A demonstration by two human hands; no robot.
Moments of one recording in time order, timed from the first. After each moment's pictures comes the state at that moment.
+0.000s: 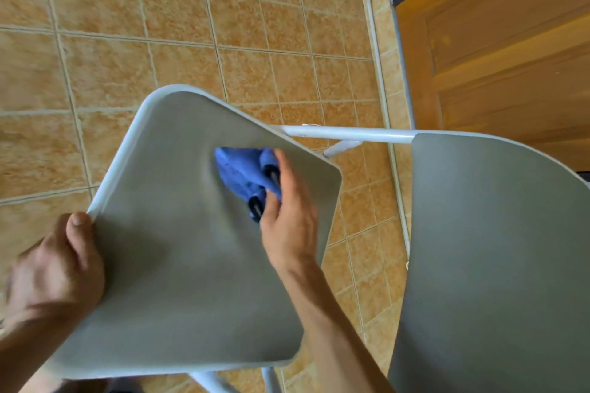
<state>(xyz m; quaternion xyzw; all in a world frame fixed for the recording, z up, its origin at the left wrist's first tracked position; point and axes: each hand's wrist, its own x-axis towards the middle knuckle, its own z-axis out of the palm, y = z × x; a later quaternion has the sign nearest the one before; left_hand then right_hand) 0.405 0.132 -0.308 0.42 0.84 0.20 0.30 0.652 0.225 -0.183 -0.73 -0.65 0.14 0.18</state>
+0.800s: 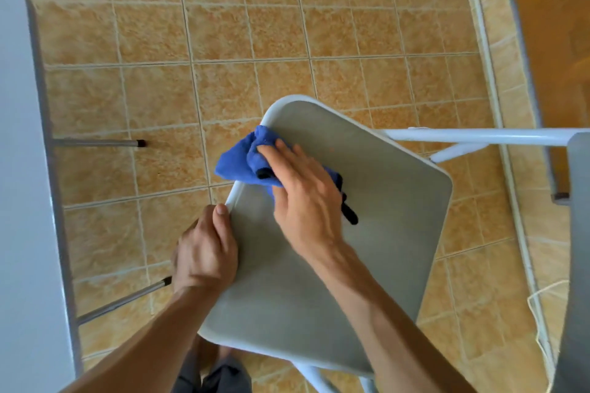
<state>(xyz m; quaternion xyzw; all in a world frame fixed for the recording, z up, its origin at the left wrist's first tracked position) 0.410 0.155 -0.251 0.43 0.81 0.20 0.33 0.543 0.236 -0.221 -0.57 -0.79 0.12 0.18</state>
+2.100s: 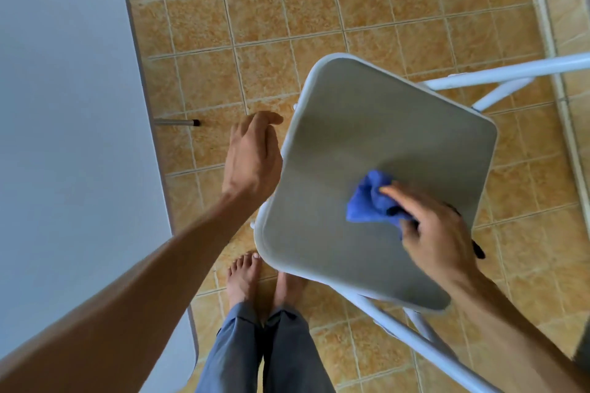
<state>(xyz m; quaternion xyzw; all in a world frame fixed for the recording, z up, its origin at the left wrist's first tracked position) 0.372 0.189 -0.194 0.54 0.74 0.27 0.31 0.660 0.127 -0.179 -0.66 -0.73 0.18 0.06</state>
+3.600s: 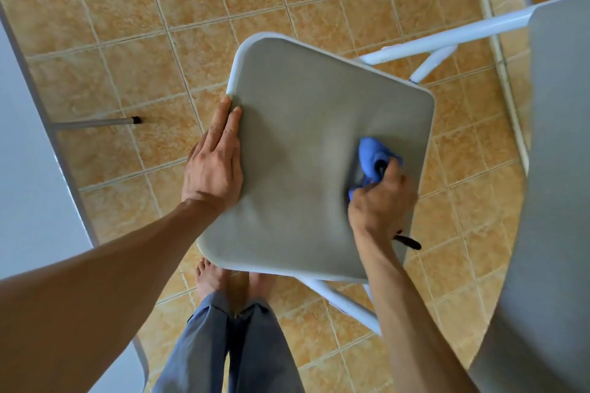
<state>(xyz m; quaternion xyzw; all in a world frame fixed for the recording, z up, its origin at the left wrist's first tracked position) 0.402 0.176 -0.264 0.68 0.65 0.21 0.27 0.640 0.137 -0.208 -0.91 -0.39 0.09 0.11</state>
